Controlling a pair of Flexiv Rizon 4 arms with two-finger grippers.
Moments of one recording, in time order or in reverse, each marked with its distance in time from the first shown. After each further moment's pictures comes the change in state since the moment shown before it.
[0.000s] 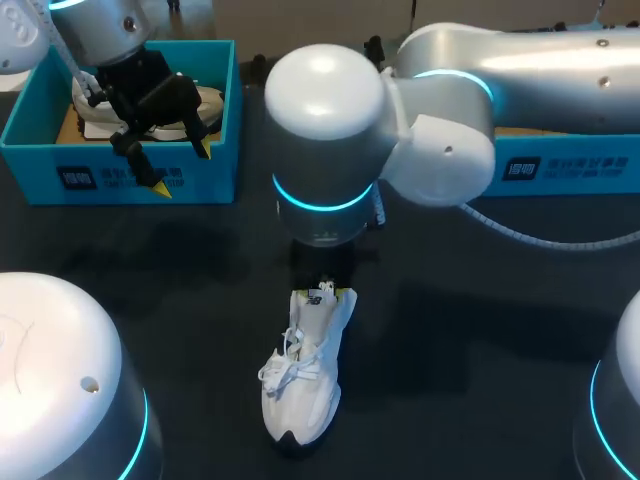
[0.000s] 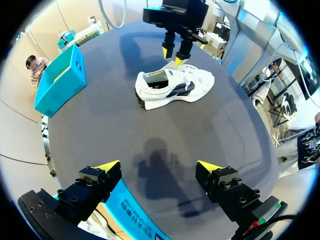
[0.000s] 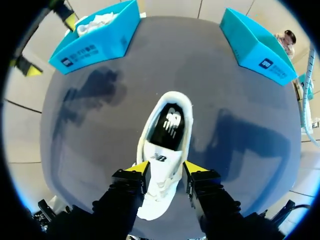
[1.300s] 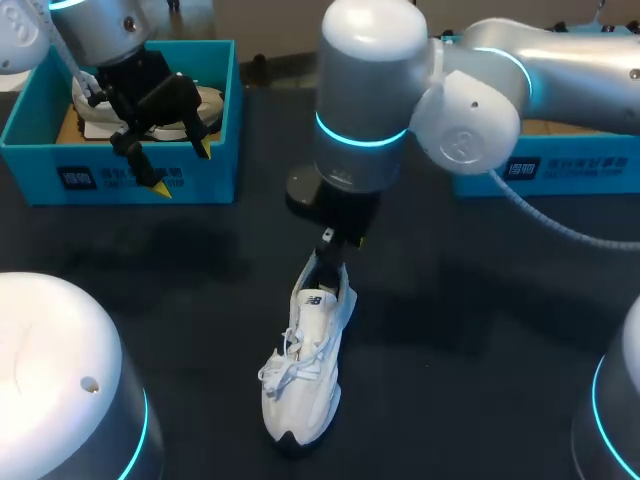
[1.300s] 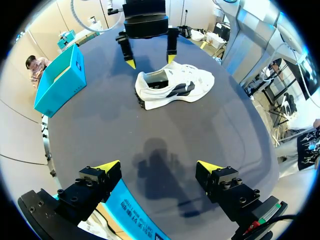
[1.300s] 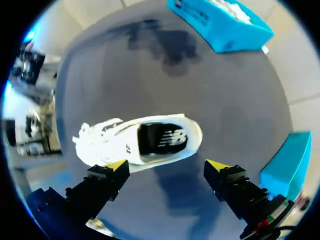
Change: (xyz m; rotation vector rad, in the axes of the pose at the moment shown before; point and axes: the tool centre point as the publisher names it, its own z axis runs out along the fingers) left arm 0.000 0.000 0.000 0.000 0.000 0.000; right arm -0.039 0.054 0.015 0.082 0.111 -1.156
